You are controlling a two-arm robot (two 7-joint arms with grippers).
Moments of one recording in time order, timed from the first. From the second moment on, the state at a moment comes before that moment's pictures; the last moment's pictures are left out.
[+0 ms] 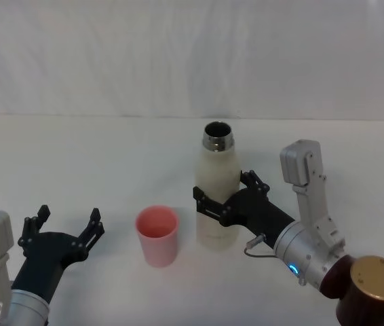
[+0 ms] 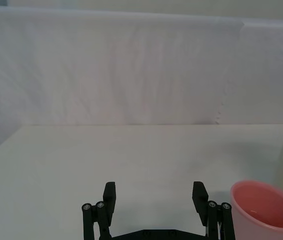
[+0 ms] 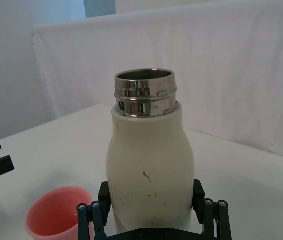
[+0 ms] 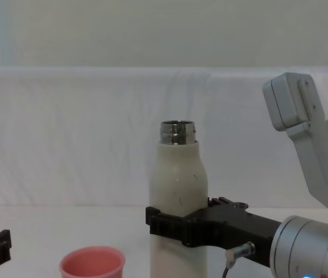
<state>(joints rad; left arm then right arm) 0.27 0.24 0.04 -1.85 -0.25 -0.02 -0.02 0.22 0.15 -0.44 -1.51 0.24 0.08 0.30</state>
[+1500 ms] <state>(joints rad) 0.27 0.24 0.04 -1.85 -0.25 -0.02 -0.02 0.24 0.13 -0.44 -1.48 0.24 0.08 0.29</state>
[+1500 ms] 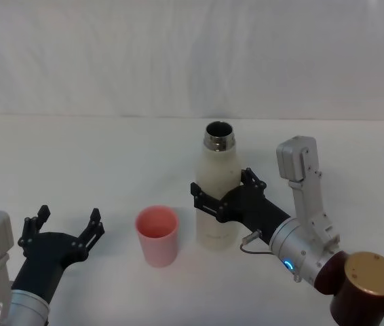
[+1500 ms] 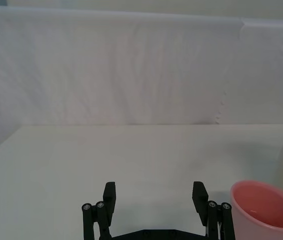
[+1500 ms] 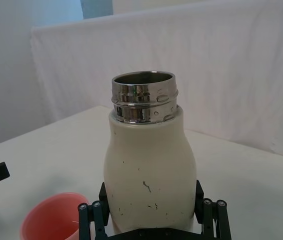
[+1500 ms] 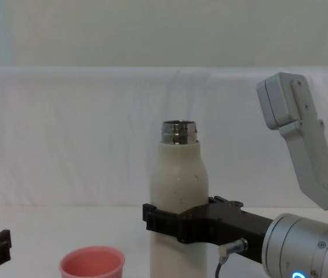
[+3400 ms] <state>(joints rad) 0.27 0.24 0.04 -1.85 -0.25 -0.02 -0.02 0.18 0.31 -0.48 -1.66 -0.27 0.06 0.21</state>
